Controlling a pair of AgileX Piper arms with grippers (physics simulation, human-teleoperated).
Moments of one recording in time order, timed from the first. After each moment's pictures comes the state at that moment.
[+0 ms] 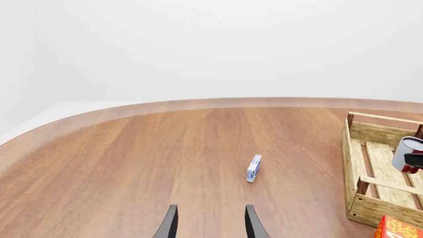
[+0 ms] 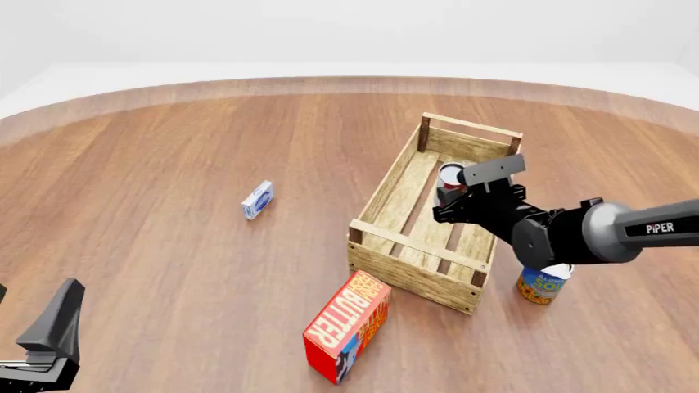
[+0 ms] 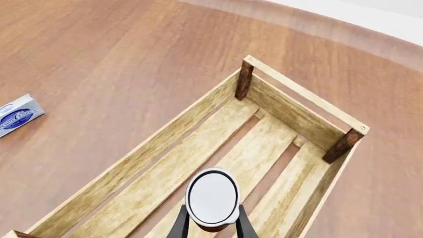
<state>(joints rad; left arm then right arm) 0.00 0.00 0.00 0.00 0.00 0.26 1.82 -0.81 -0.49 -0.09</state>
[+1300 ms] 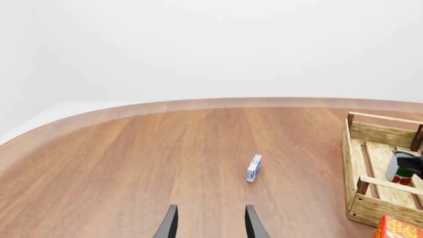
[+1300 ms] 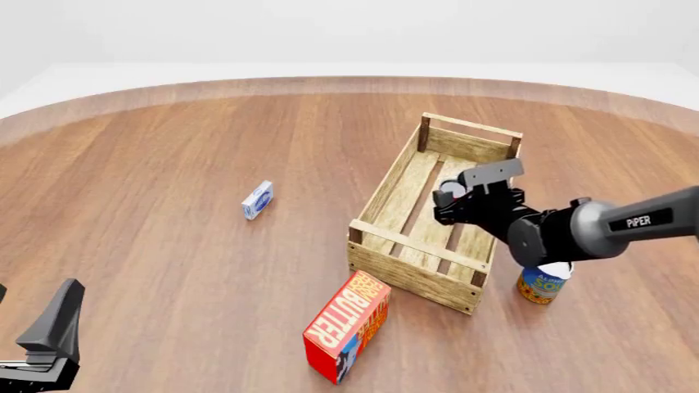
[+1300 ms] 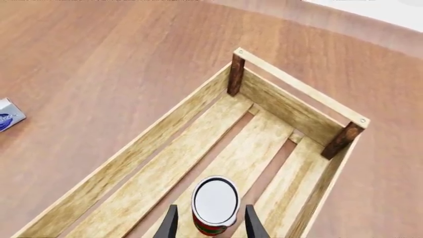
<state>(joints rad) 0.00 0.00 0.00 0.00 0.00 0.23 1.89 -0.85 -0.52 -0.06</state>
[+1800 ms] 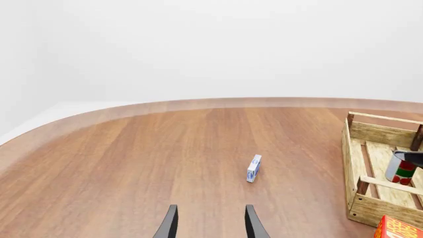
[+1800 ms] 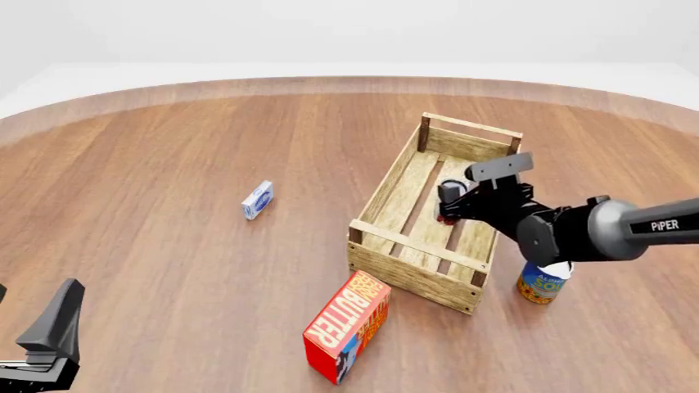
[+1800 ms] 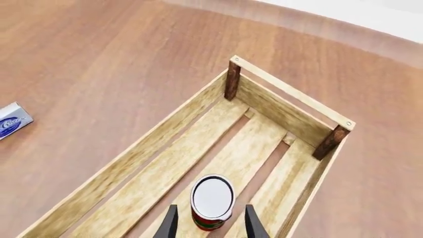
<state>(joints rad) 0.00 0.00 0.00 0.00 0.00 0.23 1.82 -0.82 -0.49 -0.07</state>
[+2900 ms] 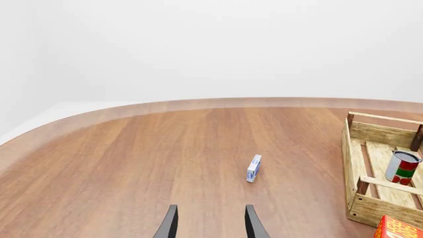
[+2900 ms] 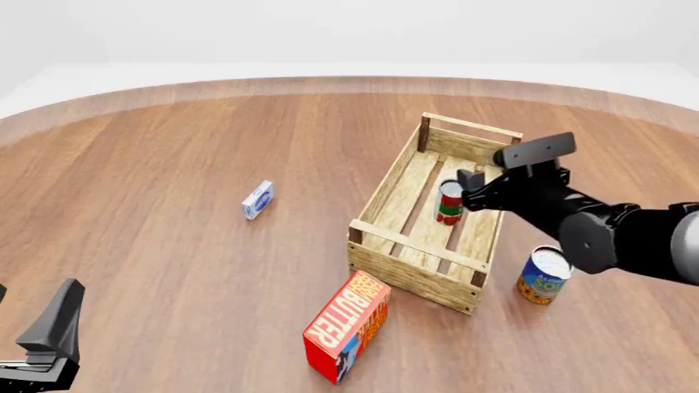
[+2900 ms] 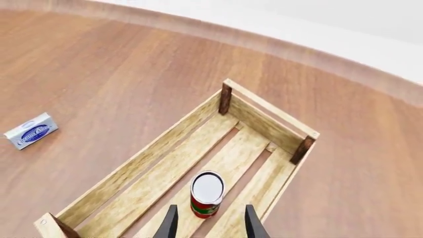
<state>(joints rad) 0.00 0.00 0.00 0.00 0.00 0.22 1.53 -0.71 -0.38 -0.10</state>
